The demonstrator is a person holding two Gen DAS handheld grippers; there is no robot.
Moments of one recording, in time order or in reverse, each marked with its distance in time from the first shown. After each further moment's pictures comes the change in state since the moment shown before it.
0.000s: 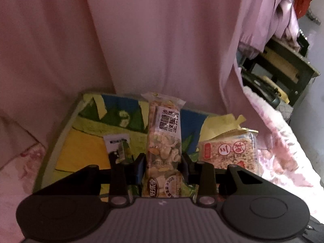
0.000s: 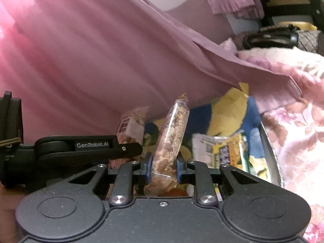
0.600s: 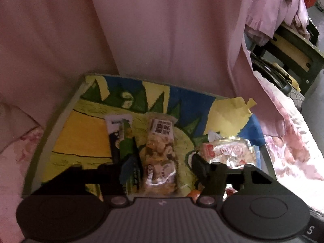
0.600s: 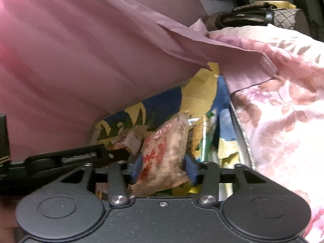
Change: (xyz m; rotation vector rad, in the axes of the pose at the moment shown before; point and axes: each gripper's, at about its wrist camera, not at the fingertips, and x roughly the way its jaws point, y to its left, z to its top) left arm 0.007 -0.008 -0.012 -0.003 0.048 0.070; right arm -0.001 -0.024 0.000 0.074 0.063 -0.103
